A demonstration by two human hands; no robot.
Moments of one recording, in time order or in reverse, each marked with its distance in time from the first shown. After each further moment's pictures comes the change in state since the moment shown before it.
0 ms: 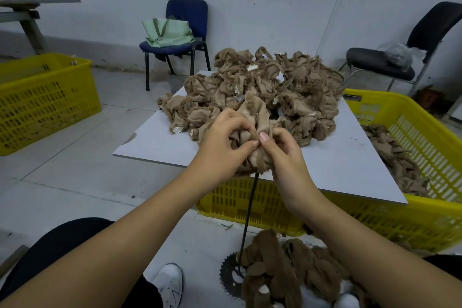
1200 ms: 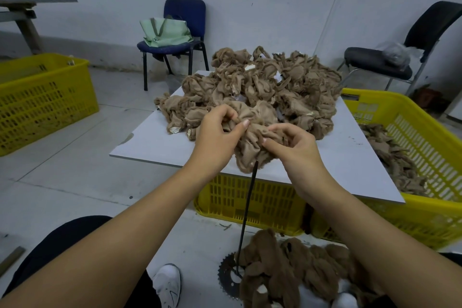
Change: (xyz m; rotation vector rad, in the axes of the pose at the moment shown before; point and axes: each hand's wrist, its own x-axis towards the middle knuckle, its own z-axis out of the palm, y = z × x) left_hand 0.020 -0.020 0.012 -0.095 0.136 -0.211; right_hand 0.016 -0.009 -0.025 -0.200 0.108 0.016
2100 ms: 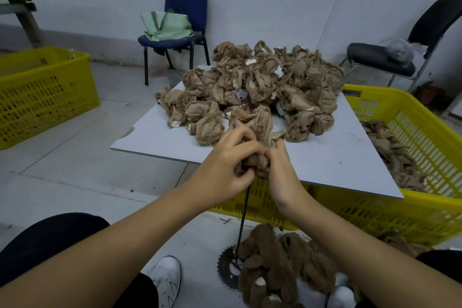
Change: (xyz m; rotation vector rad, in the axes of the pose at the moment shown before) left_hand -0.047 -0.014 -0.001 0.263 -0.269 0.582; right_hand -0.030 0.018 0.029 0.046 -0.109 0.124
